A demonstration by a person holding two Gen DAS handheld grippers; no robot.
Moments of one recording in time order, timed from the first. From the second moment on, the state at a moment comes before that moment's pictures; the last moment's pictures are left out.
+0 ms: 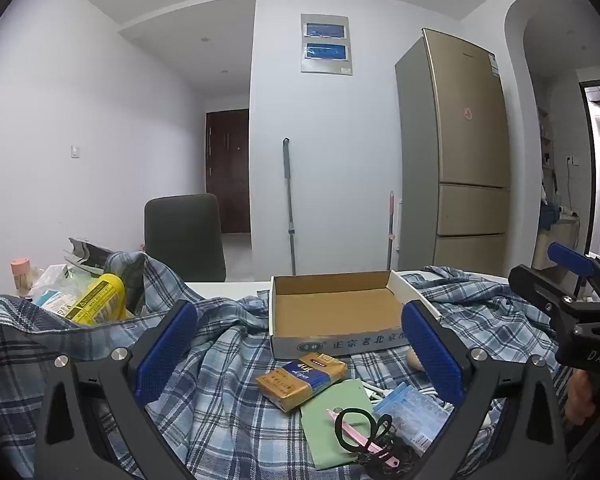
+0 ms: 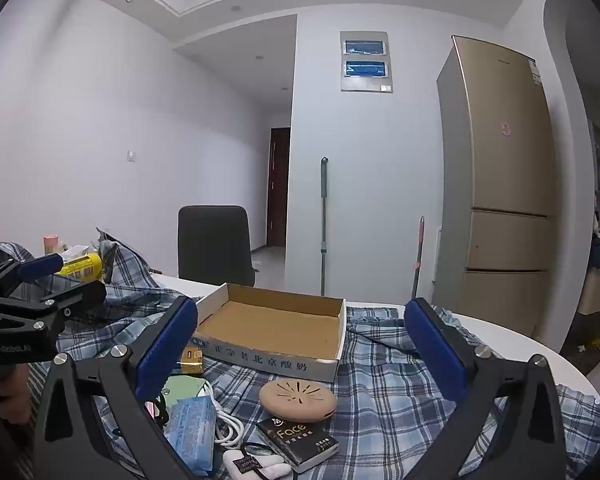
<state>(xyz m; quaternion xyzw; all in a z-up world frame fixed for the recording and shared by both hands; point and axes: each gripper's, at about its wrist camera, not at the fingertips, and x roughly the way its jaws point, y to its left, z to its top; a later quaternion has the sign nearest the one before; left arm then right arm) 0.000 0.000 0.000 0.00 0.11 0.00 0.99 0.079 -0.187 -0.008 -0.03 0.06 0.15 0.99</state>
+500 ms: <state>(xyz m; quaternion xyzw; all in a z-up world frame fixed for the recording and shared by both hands) 0.000 0.000 0.000 0.00 0.11 0.00 0.99 0.075 -0.186 -0.008 -0.03 0.06 0.15 0.99</state>
